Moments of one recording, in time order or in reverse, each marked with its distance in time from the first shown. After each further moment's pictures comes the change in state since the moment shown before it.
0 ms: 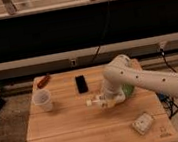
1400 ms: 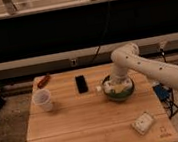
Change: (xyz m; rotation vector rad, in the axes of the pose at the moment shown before) arm 0.084 -0.054 0.013 0.003 0.033 0.056
